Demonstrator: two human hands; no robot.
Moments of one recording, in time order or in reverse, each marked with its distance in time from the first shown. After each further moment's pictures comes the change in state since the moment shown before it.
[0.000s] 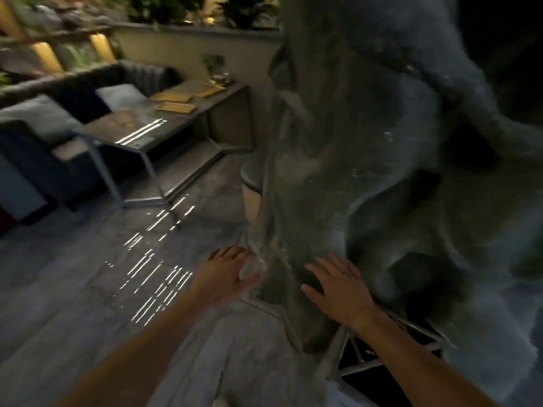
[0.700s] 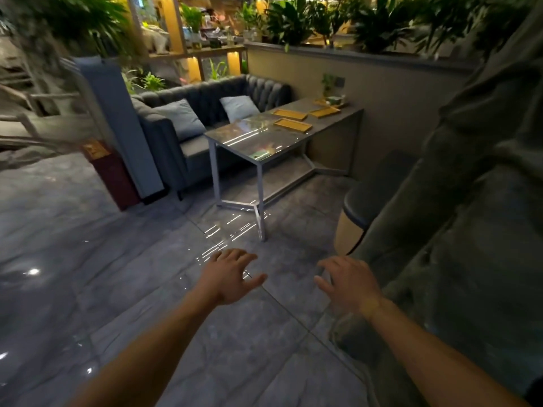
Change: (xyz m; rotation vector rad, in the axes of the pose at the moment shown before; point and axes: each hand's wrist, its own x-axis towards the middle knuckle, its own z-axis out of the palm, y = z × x) left_hand -0.073 -0.328 -0.074 0.074 0.039 -0.400; right_hand 0.243 -0.283 0.021 -0.060 0.095 -0.352
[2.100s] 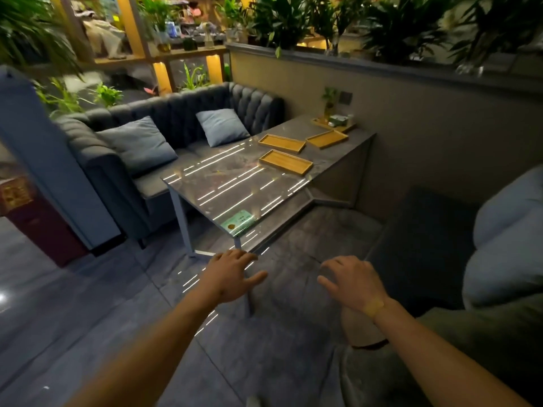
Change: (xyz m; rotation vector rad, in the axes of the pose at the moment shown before) left_hand 0.596 -0.137 0.008 -0.048 -0.095 0.015; right_hand 0.561 0.206 0.051 -0.013 -0.044 0.042
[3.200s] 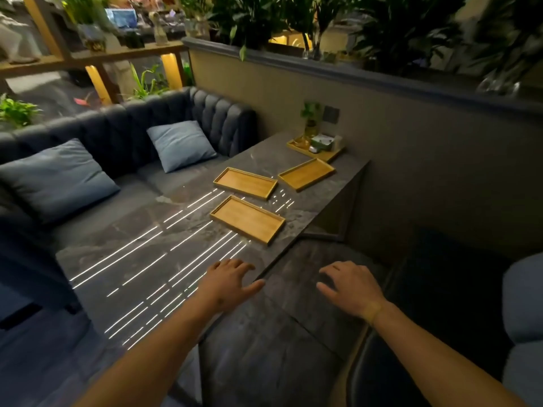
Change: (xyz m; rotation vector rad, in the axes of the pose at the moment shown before) left_hand 0.493 0.010 -0.022 0.010 -0.137 0.000; right_hand 0.415 0.261 0.017 0.032 -0.127 0.024
